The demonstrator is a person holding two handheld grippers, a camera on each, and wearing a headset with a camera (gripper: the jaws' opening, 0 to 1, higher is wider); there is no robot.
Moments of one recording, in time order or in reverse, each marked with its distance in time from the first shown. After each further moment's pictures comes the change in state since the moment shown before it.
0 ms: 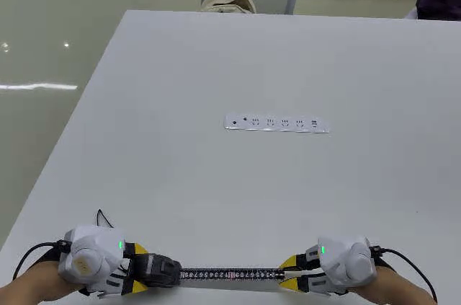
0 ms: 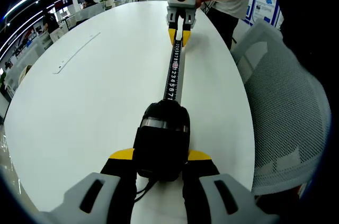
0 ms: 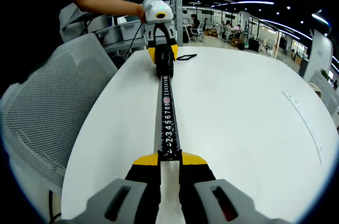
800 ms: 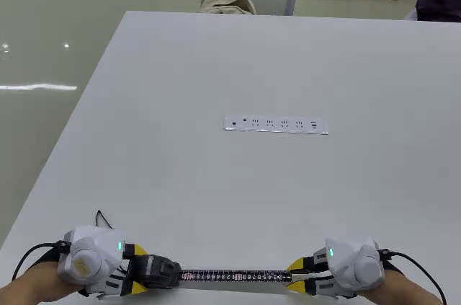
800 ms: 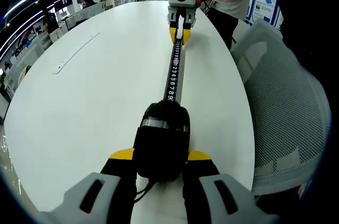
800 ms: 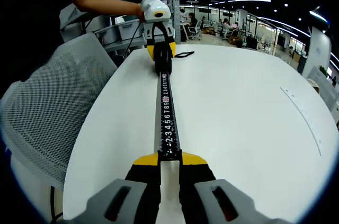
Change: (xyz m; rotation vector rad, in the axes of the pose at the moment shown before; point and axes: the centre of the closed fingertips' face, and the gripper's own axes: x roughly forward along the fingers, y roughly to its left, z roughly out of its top) left arm 0.002 0.001 -0.002 0.003 0.001 -0.003; right arm -0.010 0.000 -0.012 0.019 0.011 -0.009
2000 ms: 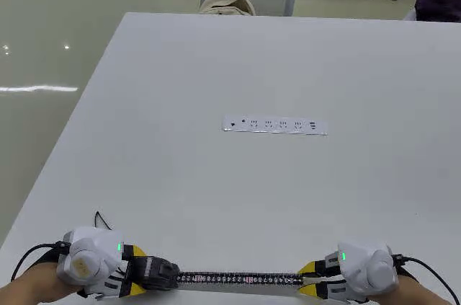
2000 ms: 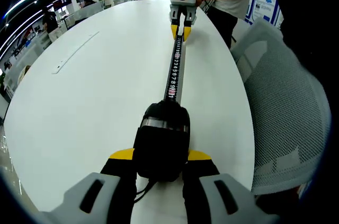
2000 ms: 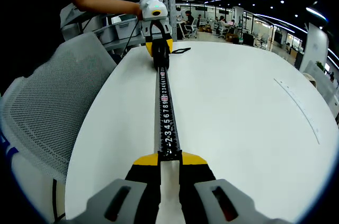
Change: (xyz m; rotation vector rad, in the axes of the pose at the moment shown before) left arm 0.000 -0.002 0.002 0.005 0.015 -0.004; right arm -0.015 0.003 -0.016 0.026 0.015 -0.016
